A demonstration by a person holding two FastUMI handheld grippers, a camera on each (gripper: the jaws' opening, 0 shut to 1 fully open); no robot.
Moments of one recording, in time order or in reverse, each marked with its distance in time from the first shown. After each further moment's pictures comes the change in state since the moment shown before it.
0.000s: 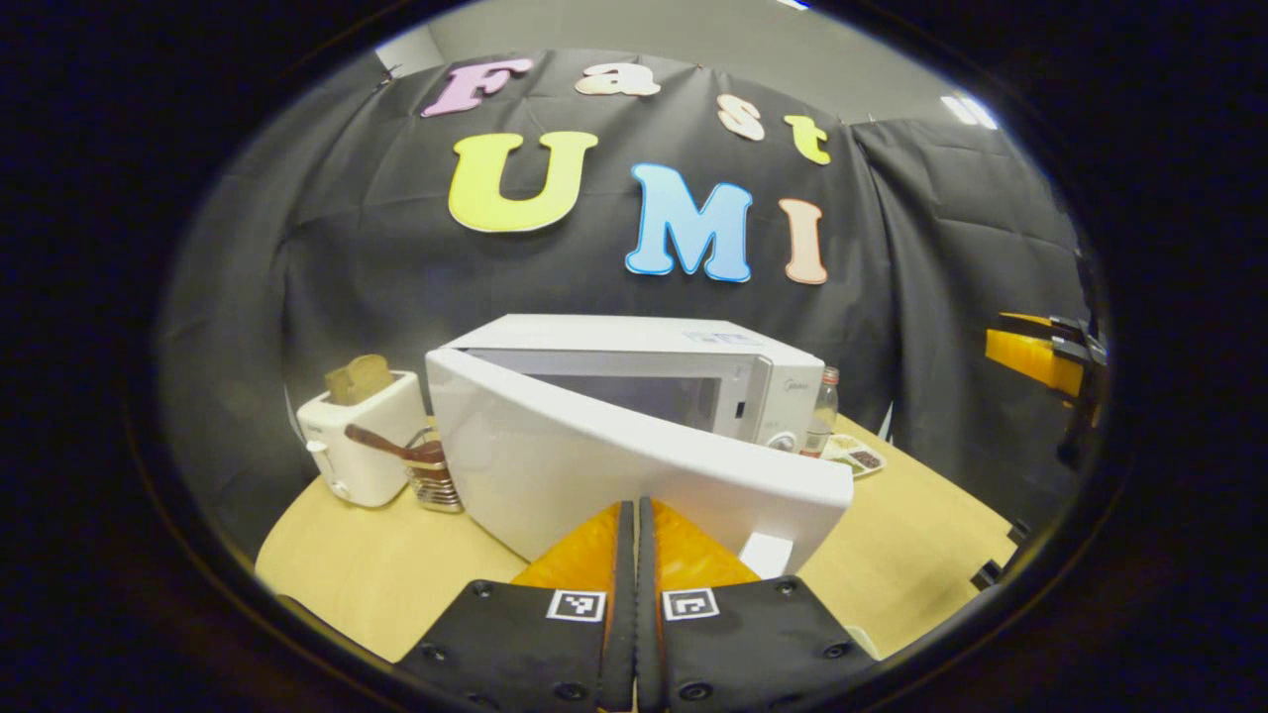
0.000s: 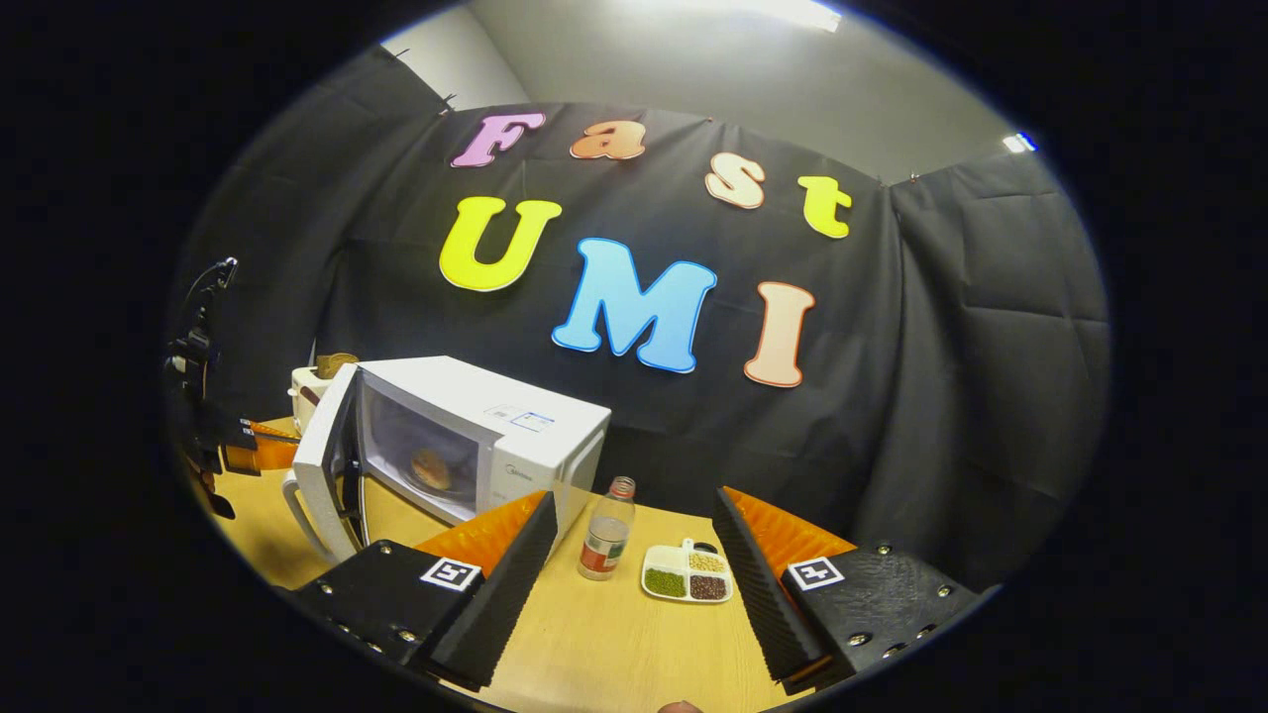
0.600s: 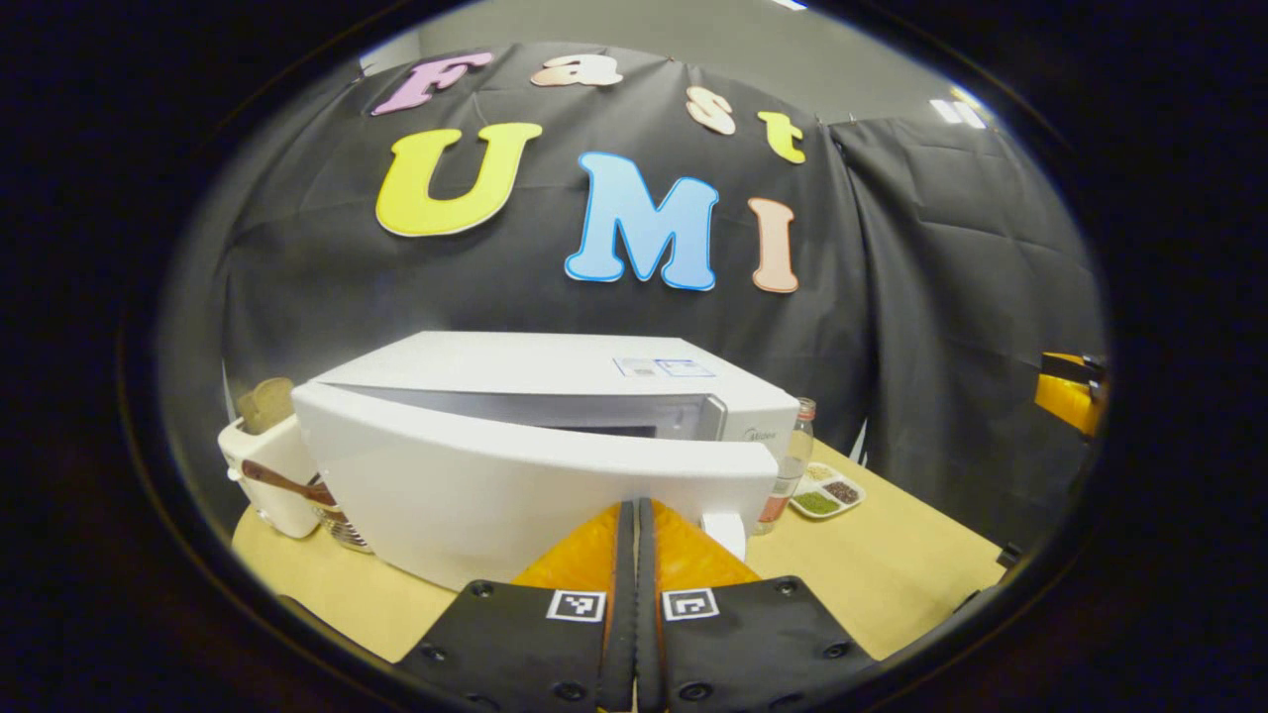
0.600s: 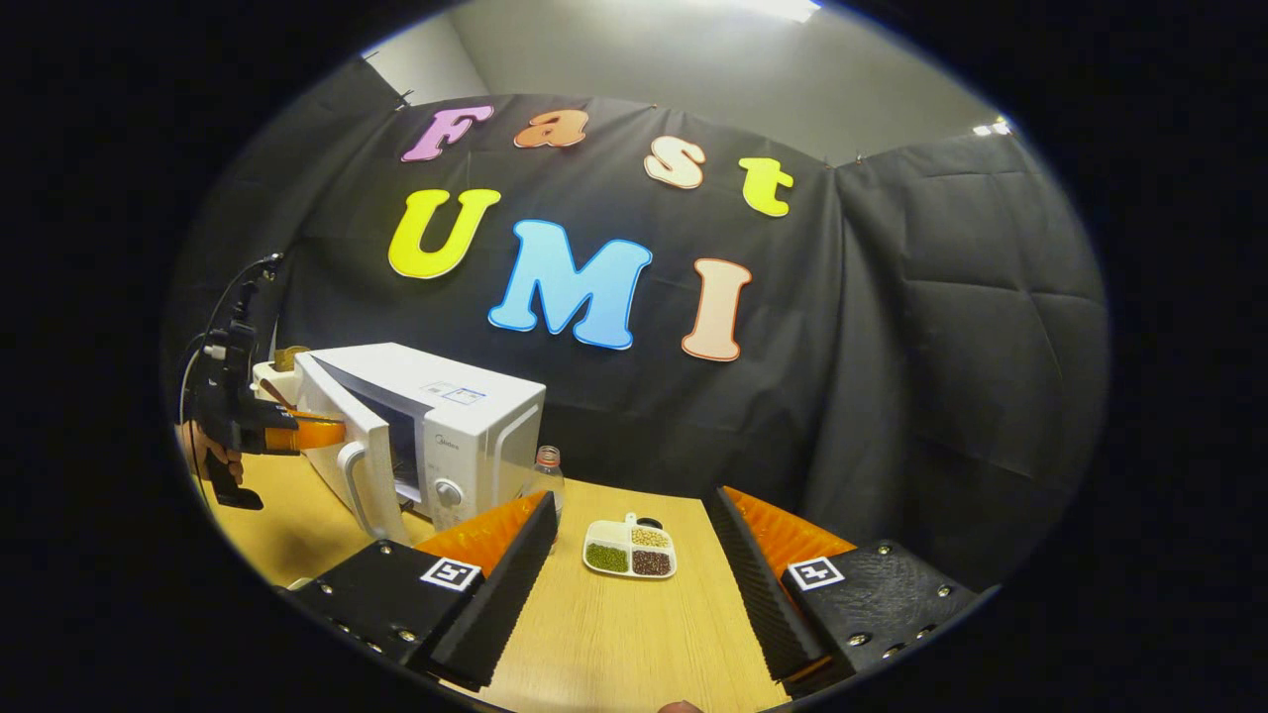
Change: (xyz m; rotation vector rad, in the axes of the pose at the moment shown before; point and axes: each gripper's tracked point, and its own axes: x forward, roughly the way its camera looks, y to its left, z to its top) left arm 0.102 -0.061 0.034 -0.006 -0.024 -0.095; right arm -0.020 -0.063 -0.026 0.037 0.048 -0.120
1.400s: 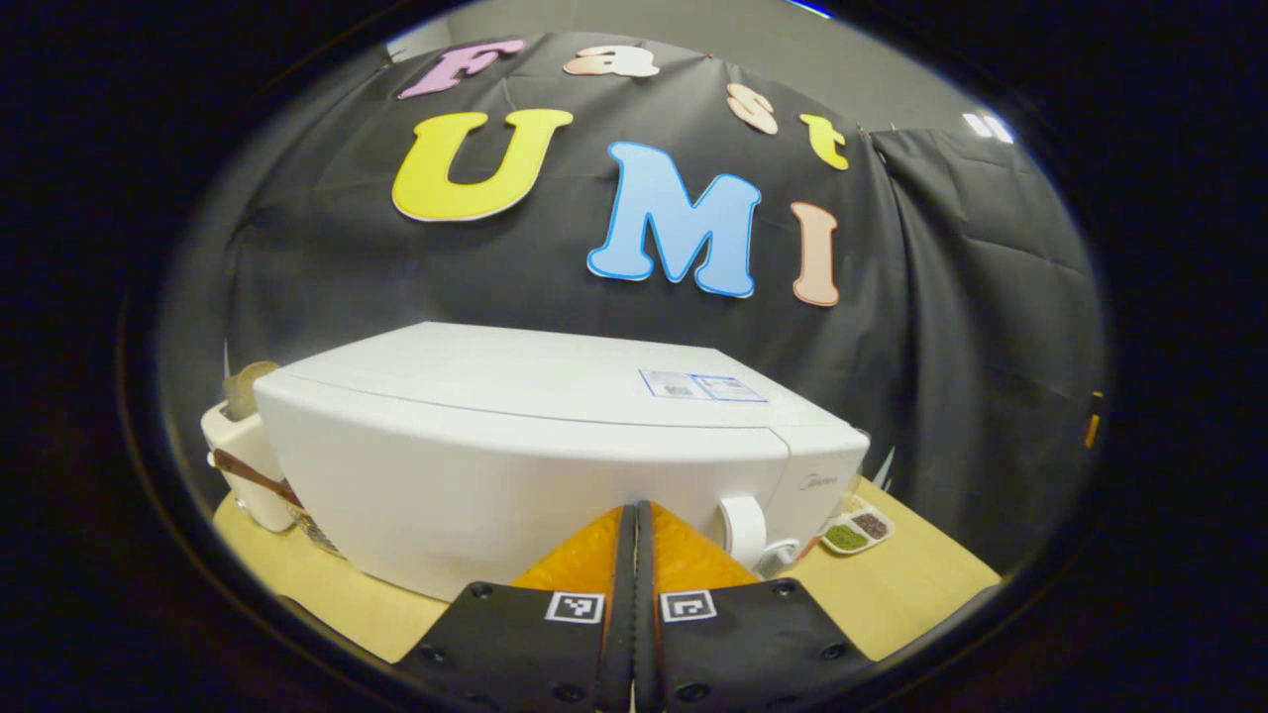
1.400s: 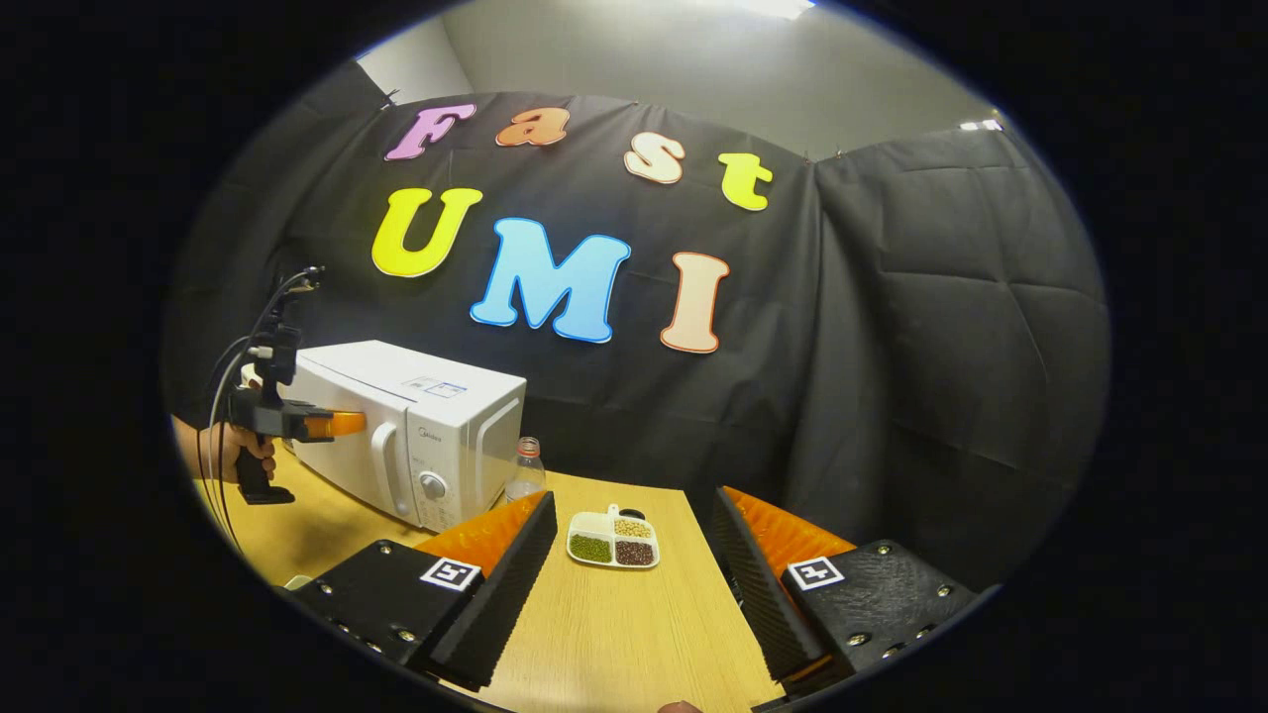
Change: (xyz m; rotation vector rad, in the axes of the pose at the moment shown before) left arm 0.059 0.018 -0.001 -0.047 0.025 0.114; right arm -0.010 -0.002 -0.003 0.017 0.010 -0.015
